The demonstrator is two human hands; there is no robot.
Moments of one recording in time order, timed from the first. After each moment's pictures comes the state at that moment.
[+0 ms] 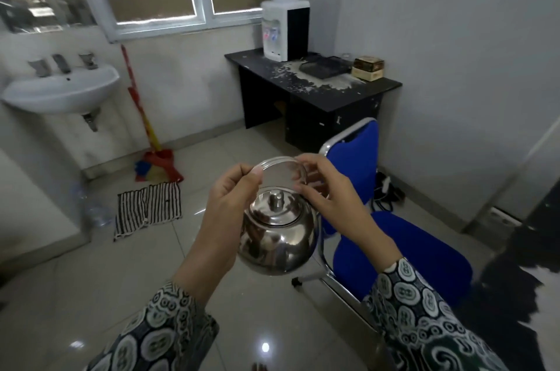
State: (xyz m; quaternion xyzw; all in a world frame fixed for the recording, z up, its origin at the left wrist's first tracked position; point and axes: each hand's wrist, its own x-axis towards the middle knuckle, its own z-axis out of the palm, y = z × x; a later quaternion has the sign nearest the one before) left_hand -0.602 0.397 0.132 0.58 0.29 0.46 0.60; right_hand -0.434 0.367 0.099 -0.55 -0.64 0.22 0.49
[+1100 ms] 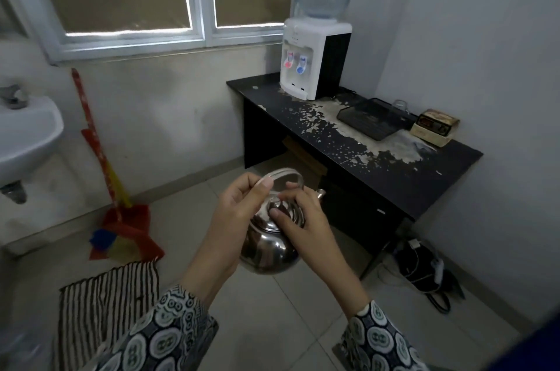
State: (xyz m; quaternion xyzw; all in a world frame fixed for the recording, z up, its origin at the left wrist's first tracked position) left_hand -0.525 1.039 0.131 0.57 0.25 0.45 0.64; right_hand -0.409 0.995 0.081 -0.63 -0.53 0.24 0.51
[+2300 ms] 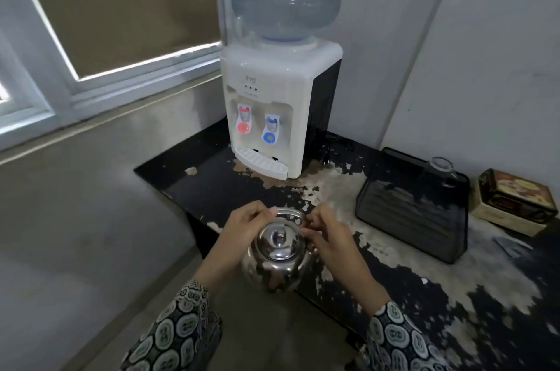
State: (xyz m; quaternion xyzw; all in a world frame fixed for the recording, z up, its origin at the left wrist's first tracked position) left_hand -0.142 1.684 0.054 0.69 0.22 0.20 0.67; right_hand -0.026 1.549 0.030 -0.75 -0.42 0.13 0.49
